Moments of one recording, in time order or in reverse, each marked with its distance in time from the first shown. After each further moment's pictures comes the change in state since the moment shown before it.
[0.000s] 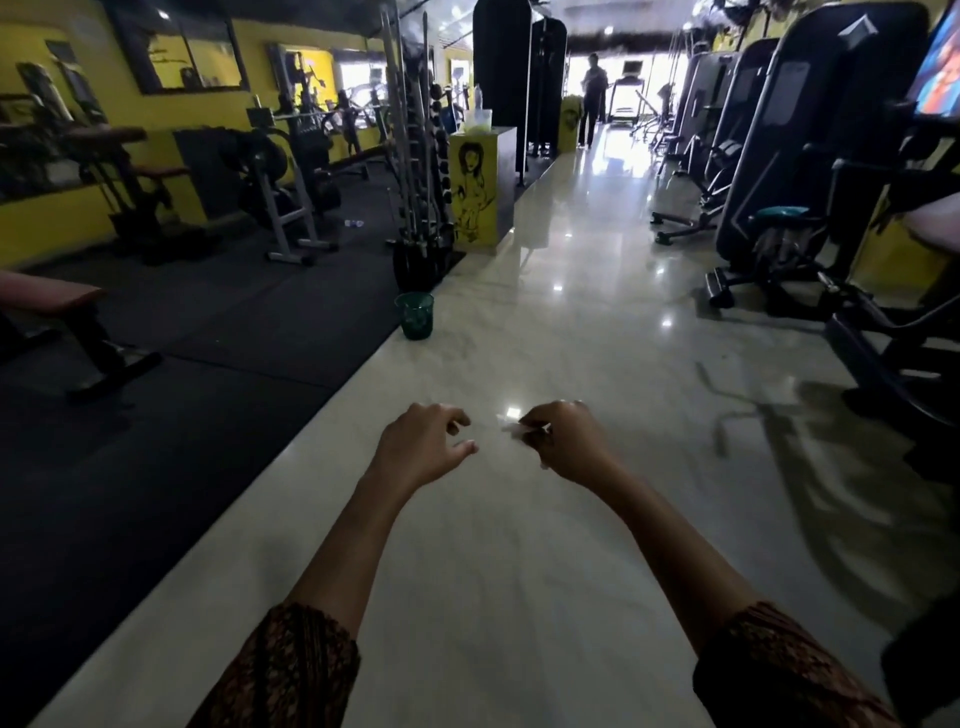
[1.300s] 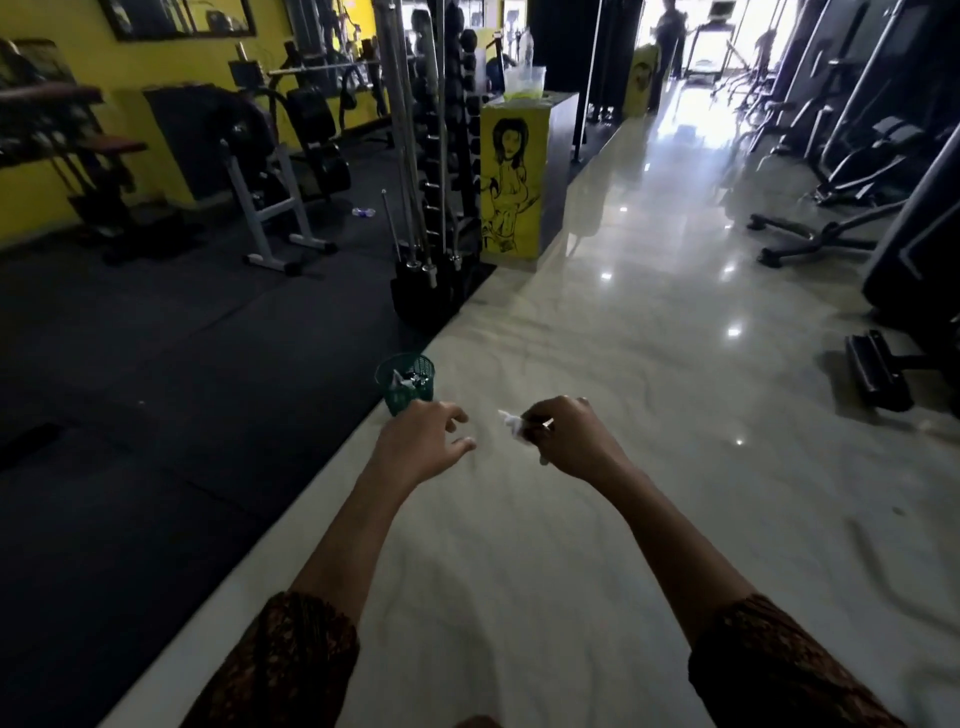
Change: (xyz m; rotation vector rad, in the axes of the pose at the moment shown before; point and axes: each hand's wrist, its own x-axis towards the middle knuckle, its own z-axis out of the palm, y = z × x) left_hand 0.942 -0.164 0.052 0.037 -0.033 -0.139; right_hand 0.930 0.257 0.048 0.133 -0.159 0.011
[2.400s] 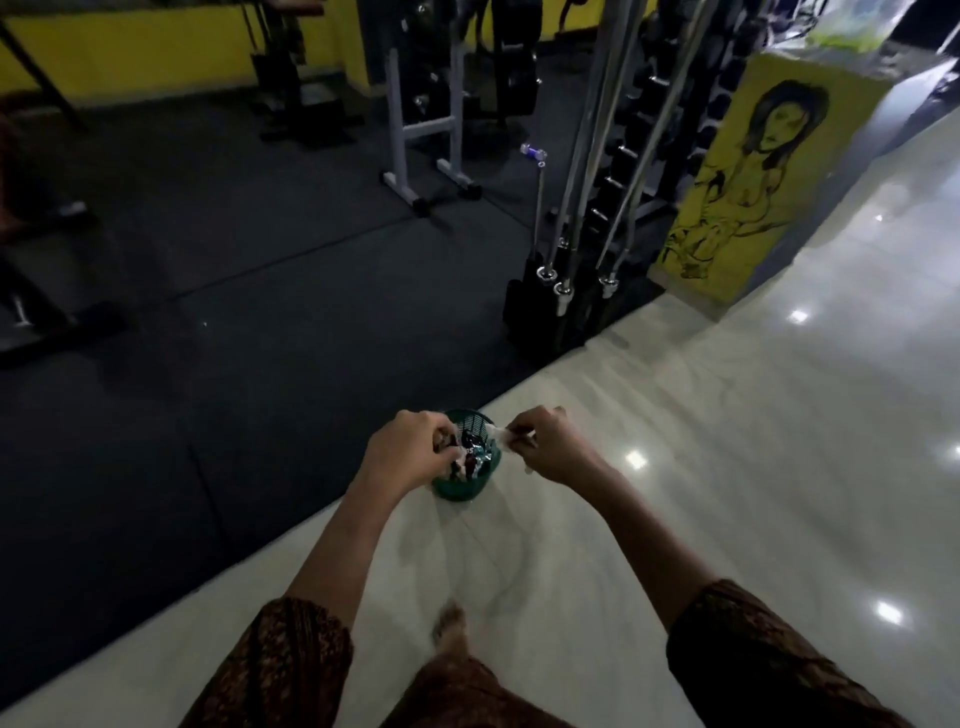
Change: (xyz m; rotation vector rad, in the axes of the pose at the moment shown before) left_hand 0.578 -0.218 -0.003 -0.128 0.056 -0.551; right_hand 0.704 0.036 0.105 -0.171 -0.471 -0.333
